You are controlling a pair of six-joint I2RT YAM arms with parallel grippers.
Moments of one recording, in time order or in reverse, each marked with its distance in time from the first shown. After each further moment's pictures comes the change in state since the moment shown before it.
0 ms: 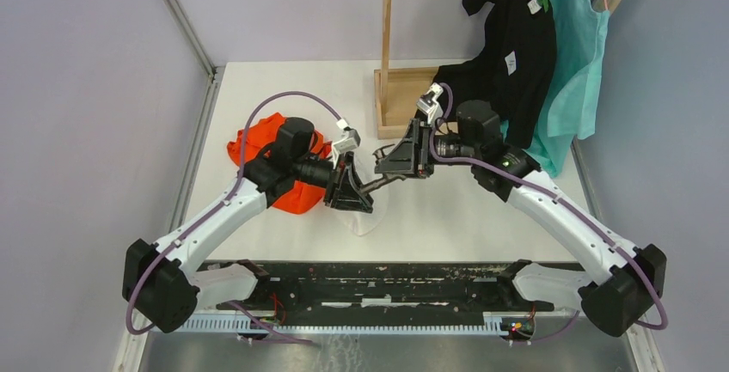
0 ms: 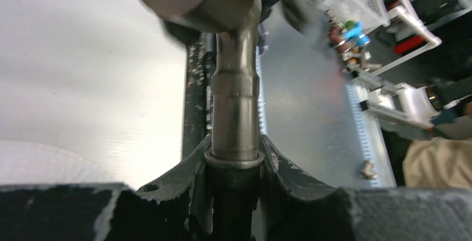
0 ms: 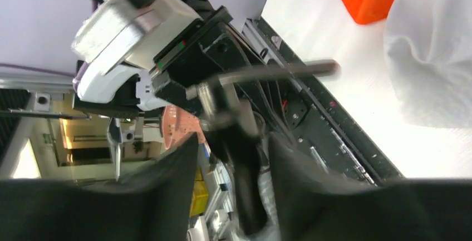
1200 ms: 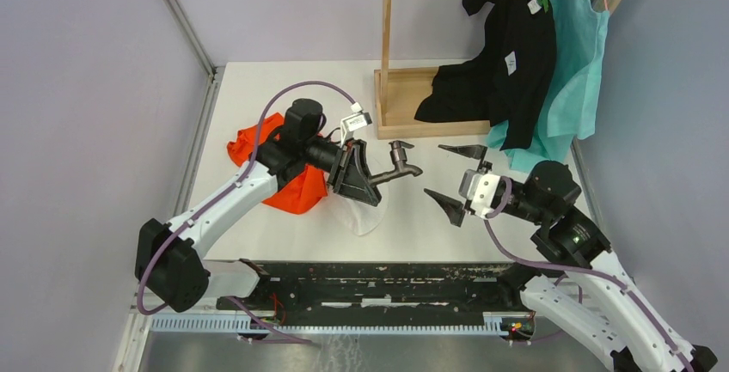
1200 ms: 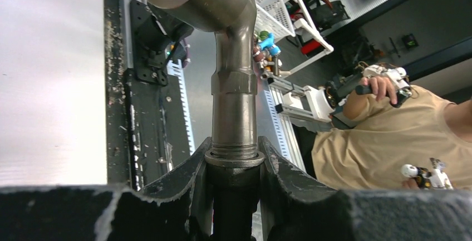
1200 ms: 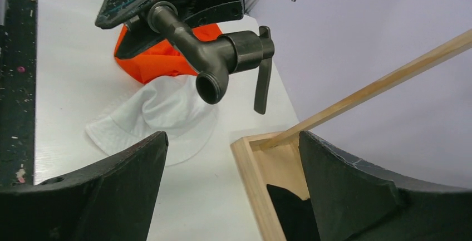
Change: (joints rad) left arm -0.015 0.139 0.134 0.131 0.200 -0.314; right arm 0.003 -0.556 -0.229 -0.056 0.216 -1.530
